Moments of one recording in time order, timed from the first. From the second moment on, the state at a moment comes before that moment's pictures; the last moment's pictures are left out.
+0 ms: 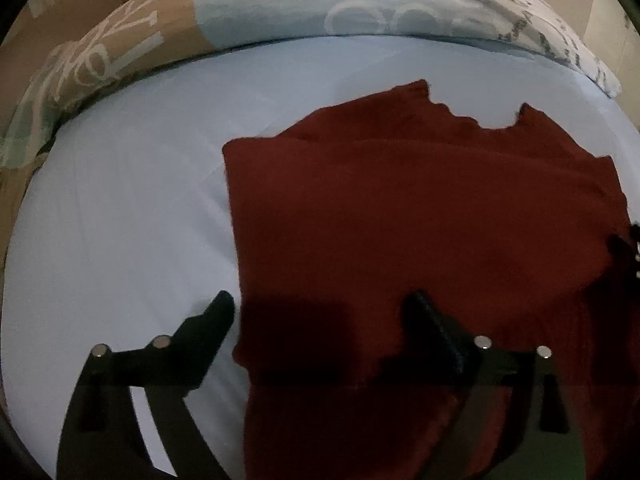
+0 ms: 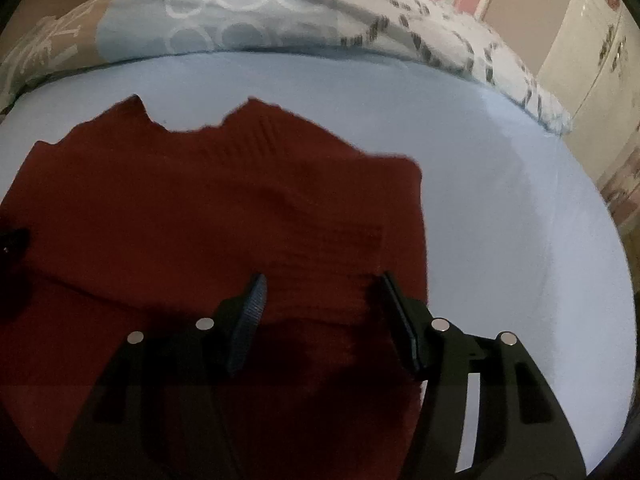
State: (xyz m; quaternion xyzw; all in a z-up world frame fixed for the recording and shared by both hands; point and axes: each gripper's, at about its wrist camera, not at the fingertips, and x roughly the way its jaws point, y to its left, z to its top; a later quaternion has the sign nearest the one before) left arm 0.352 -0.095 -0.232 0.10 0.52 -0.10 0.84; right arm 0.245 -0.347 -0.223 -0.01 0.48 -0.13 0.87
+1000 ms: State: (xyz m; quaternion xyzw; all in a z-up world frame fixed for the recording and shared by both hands) left arm 0.358 -0.095 -0.235 0.11 0.54 -0.09 0.83; right arm 0.246 -0.367 -0.237 0.03 0.50 -0.17 0.85
